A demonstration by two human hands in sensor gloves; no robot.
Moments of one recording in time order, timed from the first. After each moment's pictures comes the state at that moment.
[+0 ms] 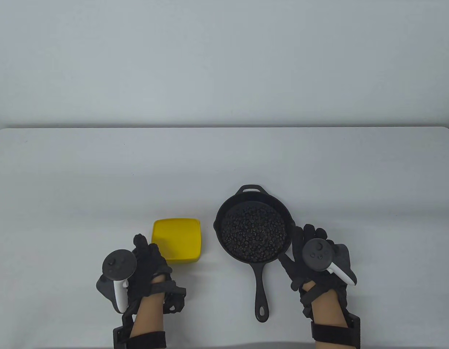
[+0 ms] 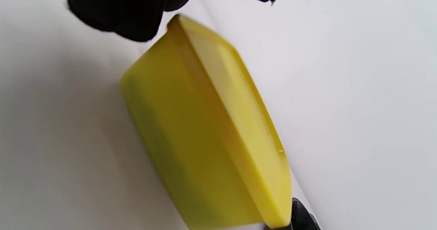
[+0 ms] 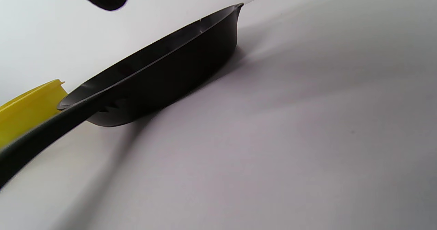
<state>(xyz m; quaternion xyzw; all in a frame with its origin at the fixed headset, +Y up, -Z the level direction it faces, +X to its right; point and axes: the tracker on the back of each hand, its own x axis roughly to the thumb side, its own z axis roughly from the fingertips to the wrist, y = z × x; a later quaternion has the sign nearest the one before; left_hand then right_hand) -0.229 -0.749 -0.243 0.02 0.21 0.44 0.87 0.208 -0.756 -0.274 0.08 0.13 0.97 0.21</state>
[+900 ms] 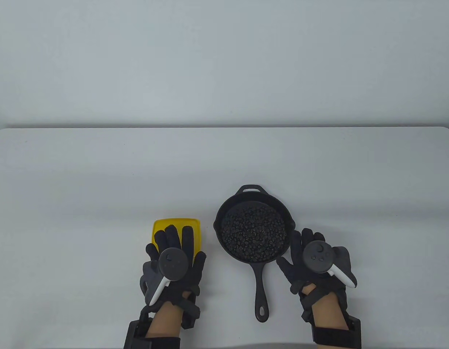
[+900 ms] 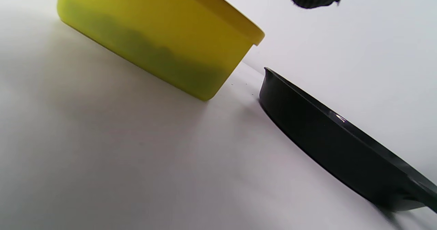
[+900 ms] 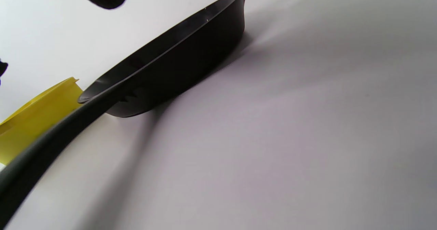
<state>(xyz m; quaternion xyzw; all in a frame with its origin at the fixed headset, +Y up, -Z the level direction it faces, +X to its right) -0.155 -0.763 -0.253 -0.07 0.03 0.26 0.96 0.205 -0.760 -0.269 0.09 0.15 0.95 0.25</state>
